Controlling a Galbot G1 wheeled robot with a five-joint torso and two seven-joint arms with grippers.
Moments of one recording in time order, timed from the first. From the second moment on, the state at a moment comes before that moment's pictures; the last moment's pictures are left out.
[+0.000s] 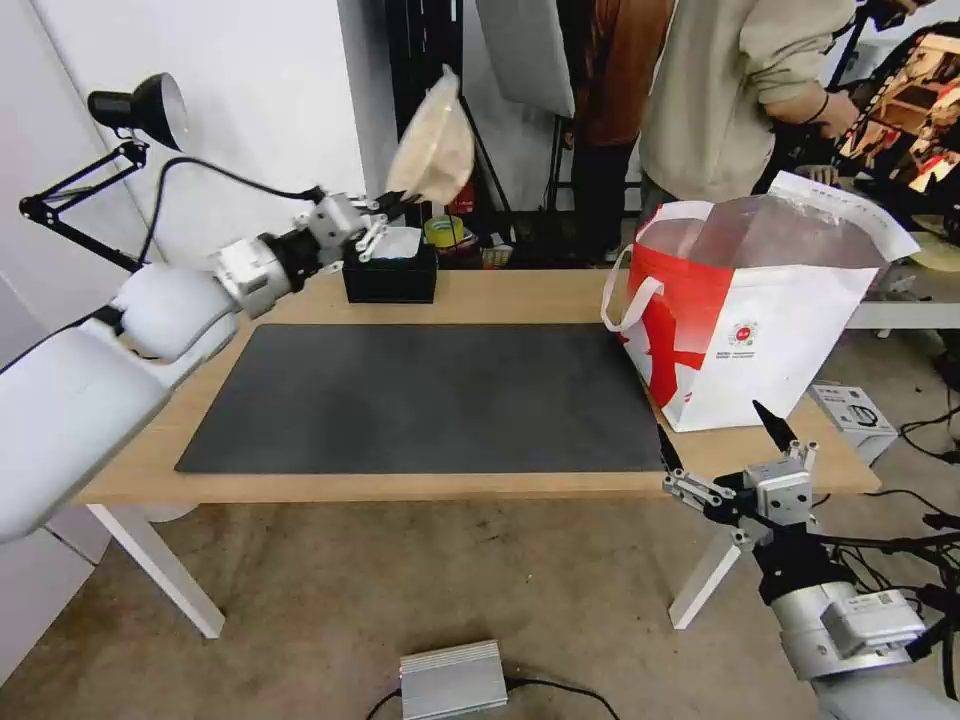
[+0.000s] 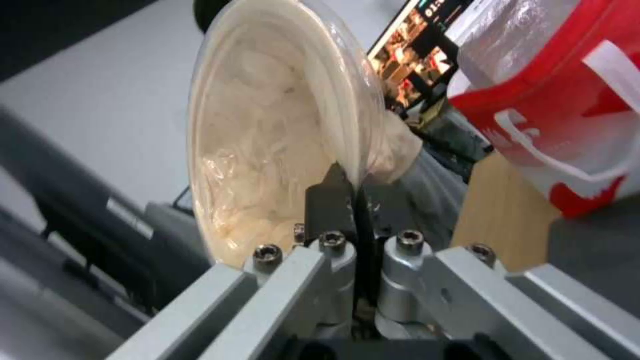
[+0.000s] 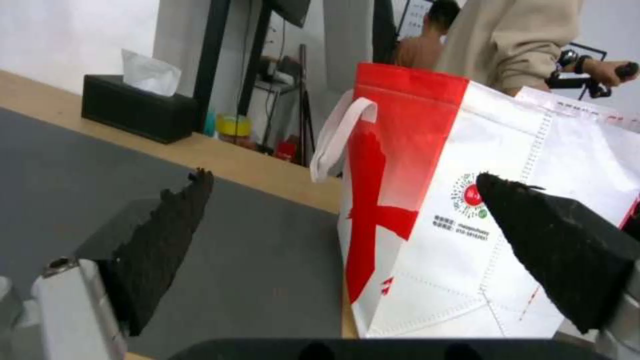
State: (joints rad) left arm 0.07 -0.70 0.33 -1.59 -0.37 -0.25 0.29; right arm -1.77 1.22 0.66 2.48 0.06 -0.13 0.05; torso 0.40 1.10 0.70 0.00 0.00
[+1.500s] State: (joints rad) left arm -0.02 -1.30 0.34 -1.18 0.22 -0.46 0.40; right arm -1.77 1.22 0.66 2.48 0.06 -0.13 0.05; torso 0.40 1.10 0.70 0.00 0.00
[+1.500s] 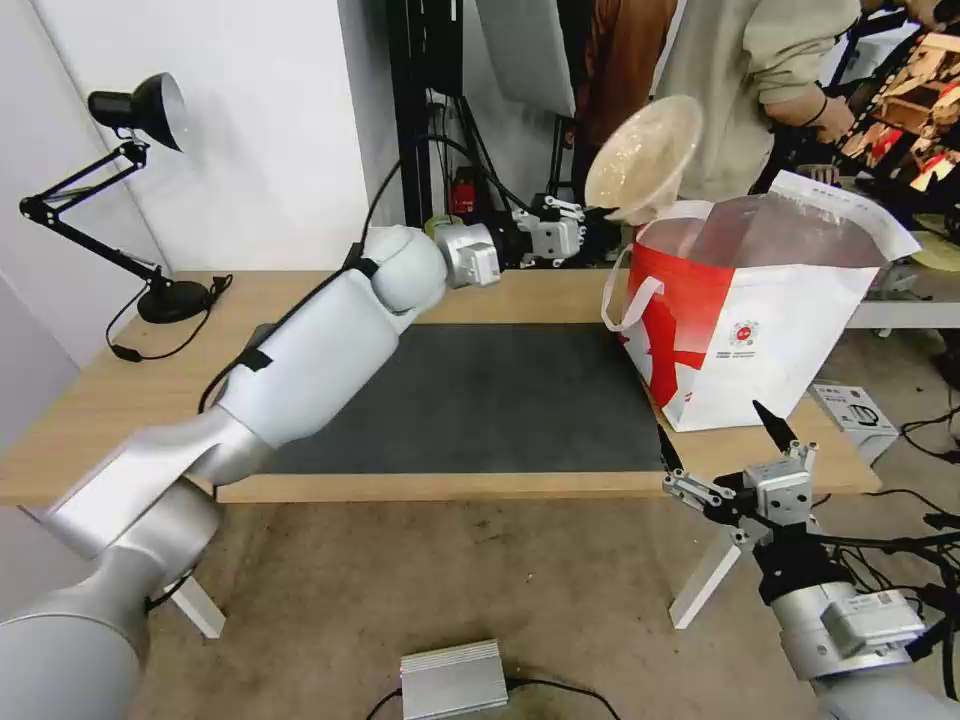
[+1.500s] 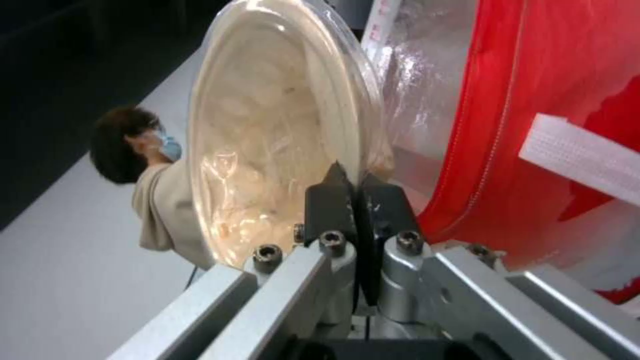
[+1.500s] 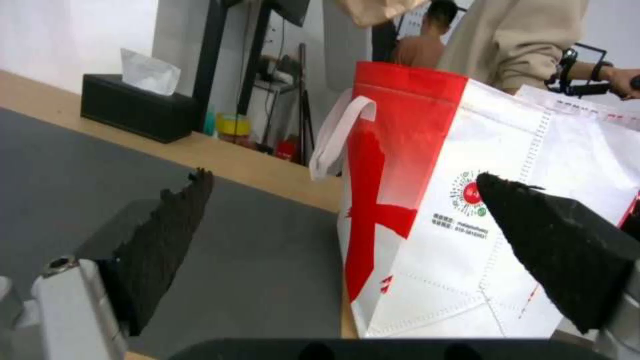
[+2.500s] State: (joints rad) left arm -0.03 -1.53 0.21 -0.99 0.58 -0.56 0.41; right arm -1.77 1.22 0.66 2.48 0.06 -0.13 0.05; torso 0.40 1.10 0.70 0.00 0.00
